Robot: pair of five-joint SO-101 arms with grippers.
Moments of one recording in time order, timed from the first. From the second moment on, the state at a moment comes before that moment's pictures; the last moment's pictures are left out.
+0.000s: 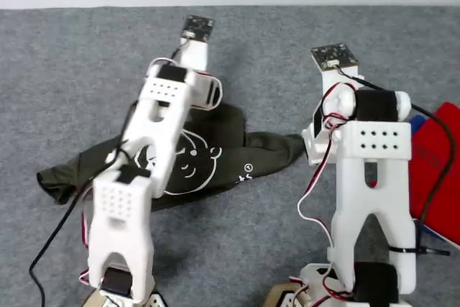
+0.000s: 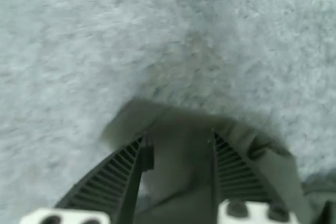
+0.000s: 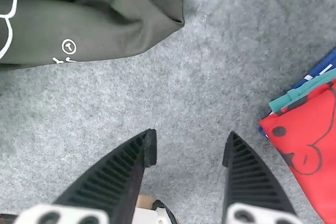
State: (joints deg) left arm 10.2 45.6 -30.5 65.2 8.0; right arm -1.8 -16.6 4.5 100.6 11.0
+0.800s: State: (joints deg) left arm 8.3 59.0 -92.0 99.3 -0.7; right arm -1.7 -16.9 4.5 100.6 11.0
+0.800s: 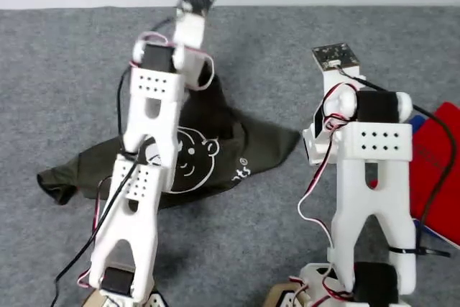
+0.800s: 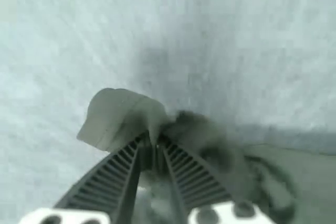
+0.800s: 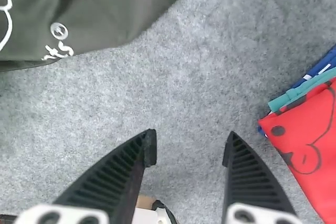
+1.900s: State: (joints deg) left arm -10.1 -46.7 21.9 99.4 -34.4; right arm -13.9 -16.9 4.5 100.5 11.0
